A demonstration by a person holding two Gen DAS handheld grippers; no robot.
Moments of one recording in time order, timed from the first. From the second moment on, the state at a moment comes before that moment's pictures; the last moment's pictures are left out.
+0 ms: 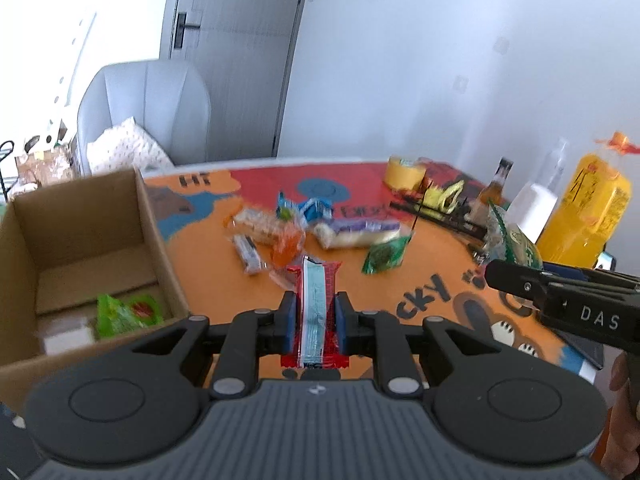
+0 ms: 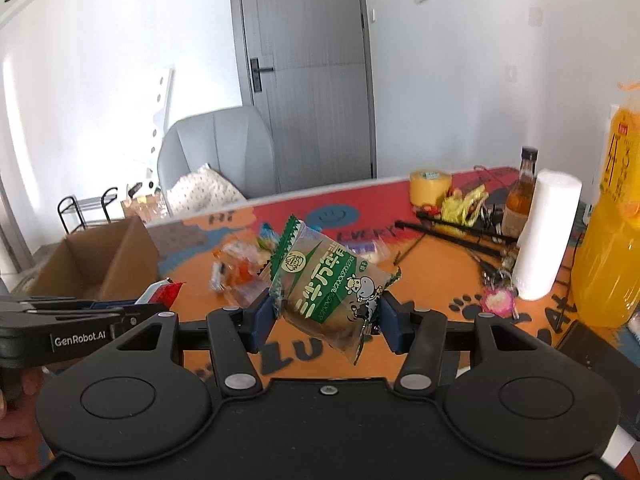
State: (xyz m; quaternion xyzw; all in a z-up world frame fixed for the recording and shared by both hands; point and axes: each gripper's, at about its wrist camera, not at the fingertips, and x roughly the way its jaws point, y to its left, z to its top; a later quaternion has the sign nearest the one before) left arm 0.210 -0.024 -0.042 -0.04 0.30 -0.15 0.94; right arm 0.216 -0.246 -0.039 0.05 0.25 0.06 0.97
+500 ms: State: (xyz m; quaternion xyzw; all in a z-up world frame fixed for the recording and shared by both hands) left arm 0.190 0.017 -0.010 -0.08 0.25 -0.15 0.95; right arm 0.212 -0.205 -0.005 0.06 0.21 0.10 0.97
